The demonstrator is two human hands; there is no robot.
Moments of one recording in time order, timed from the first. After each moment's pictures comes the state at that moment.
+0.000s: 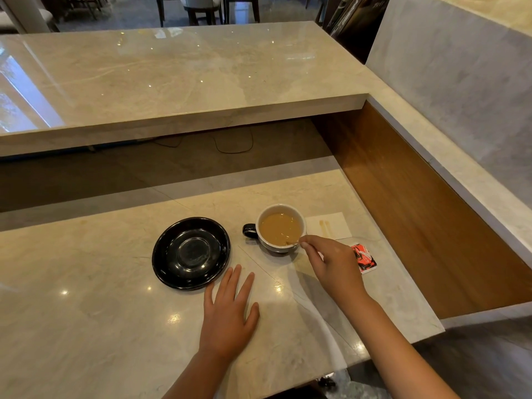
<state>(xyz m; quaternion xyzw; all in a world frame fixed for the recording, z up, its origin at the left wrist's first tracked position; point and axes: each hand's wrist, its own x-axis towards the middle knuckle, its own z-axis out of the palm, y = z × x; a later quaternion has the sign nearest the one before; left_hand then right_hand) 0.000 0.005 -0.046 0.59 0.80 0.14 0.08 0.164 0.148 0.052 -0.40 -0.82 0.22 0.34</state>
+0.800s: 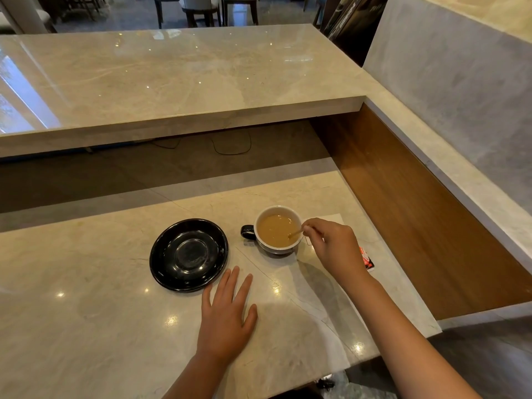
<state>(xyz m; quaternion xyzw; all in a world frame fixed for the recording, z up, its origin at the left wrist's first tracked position) 0.000 0.005 -0.047 0.58 0.80 0.14 0.08 0.158 0.179 0.066 -0.41 -0.83 0.21 0.31</state>
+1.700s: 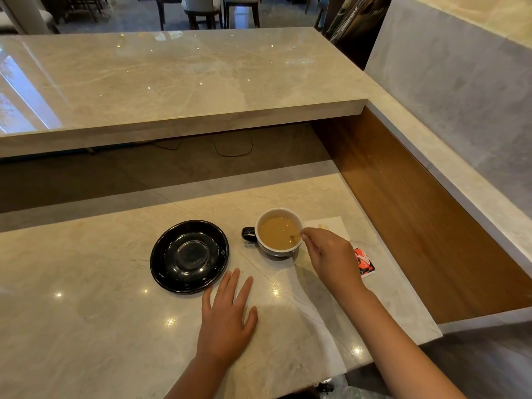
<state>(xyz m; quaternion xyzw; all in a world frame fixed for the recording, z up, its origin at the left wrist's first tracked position) 0.000 0.005 -0.046 0.59 0.79 0.13 0.07 0.156 0.163 0.059 -0.39 -0.85 0.14 0.33</state>
